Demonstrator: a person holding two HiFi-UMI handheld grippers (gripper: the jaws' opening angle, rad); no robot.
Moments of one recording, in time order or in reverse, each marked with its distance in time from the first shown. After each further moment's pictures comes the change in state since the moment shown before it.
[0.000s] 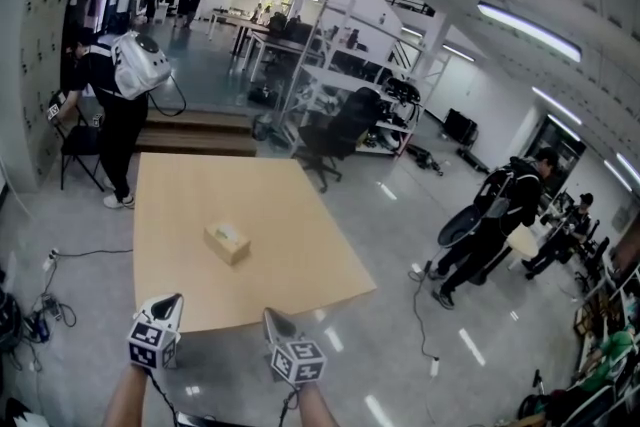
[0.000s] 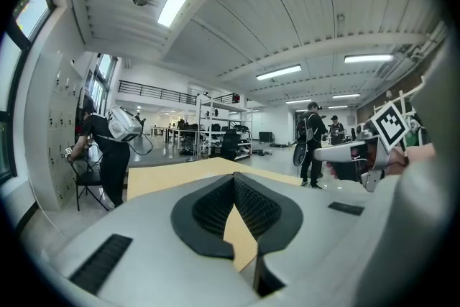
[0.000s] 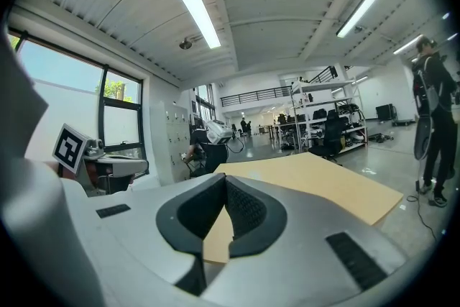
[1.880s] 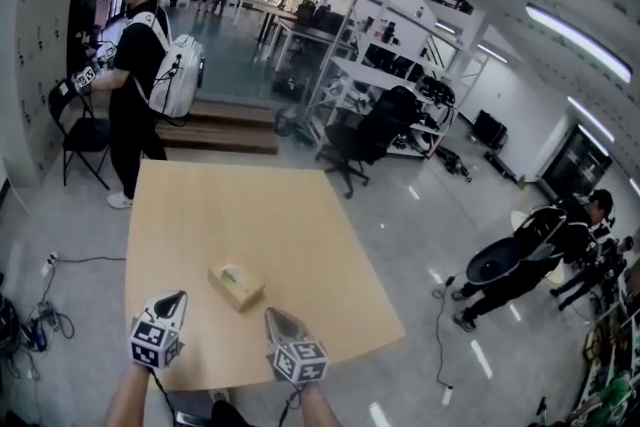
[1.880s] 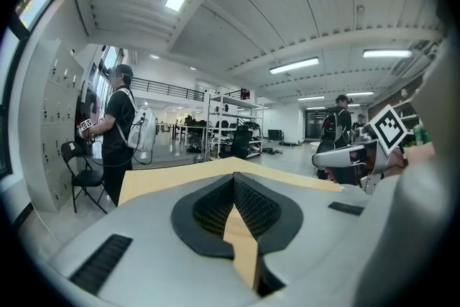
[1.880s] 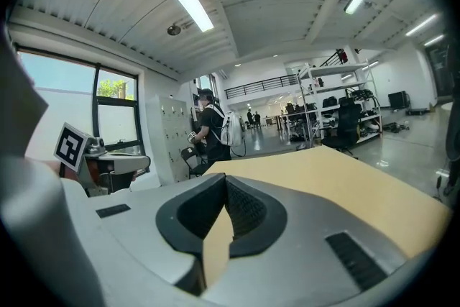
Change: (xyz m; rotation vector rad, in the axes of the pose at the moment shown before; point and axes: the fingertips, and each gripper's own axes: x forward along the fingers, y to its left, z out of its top) left arm 0.194 0.123 0.005 -0.025 0.022 0.050; right arm 0.227 -0.087 0.014 0.019 0.067 0.076
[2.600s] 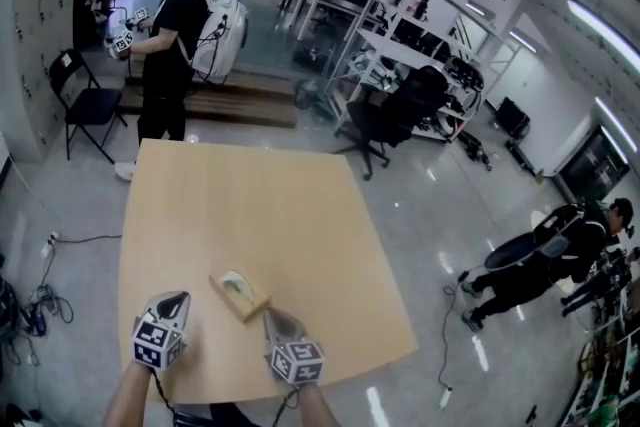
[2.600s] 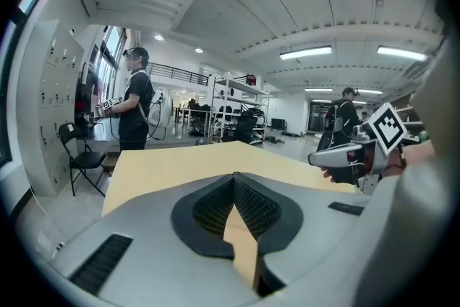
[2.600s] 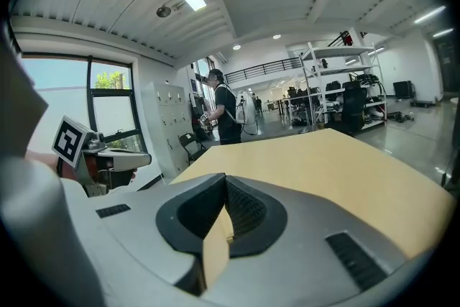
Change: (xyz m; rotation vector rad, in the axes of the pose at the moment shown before) left arm 0.080 0.032 -0.055 -0.064 0.131 -0.003; right arm 0.087 -0.040 -0.033 0.014 0.128 0.024
